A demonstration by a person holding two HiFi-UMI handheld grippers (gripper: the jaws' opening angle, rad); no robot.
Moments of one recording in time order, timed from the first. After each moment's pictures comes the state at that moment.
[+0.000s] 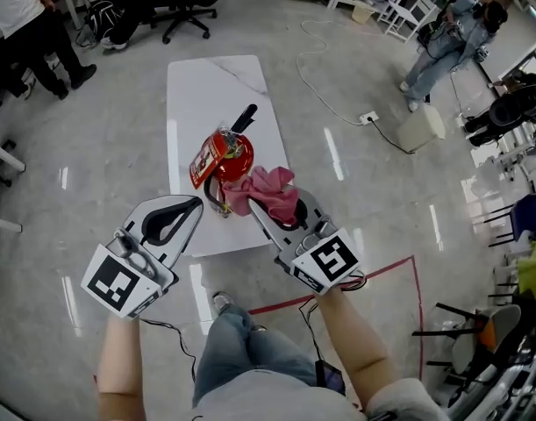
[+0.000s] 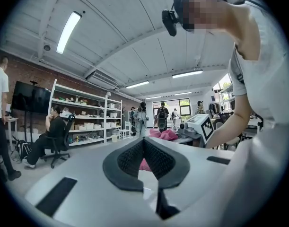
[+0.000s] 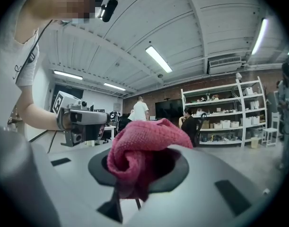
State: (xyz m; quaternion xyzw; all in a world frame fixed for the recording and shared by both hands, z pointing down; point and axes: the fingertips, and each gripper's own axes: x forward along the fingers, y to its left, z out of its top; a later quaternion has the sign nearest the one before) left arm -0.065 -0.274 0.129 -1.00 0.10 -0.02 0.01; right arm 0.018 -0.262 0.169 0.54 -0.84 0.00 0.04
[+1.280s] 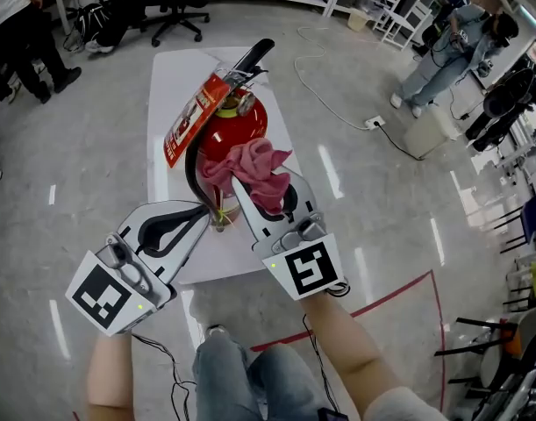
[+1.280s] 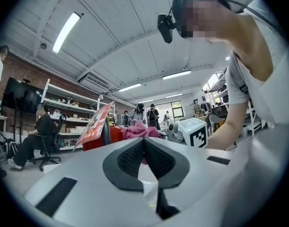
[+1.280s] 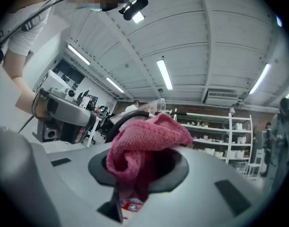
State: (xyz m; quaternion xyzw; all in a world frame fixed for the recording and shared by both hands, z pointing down) left arm -0.043 -0.279 0.353 -1.00 0.05 0.00 0.04; right arm 0.021 -0.316 0.355 0.60 -0.78 -0.17 0.05
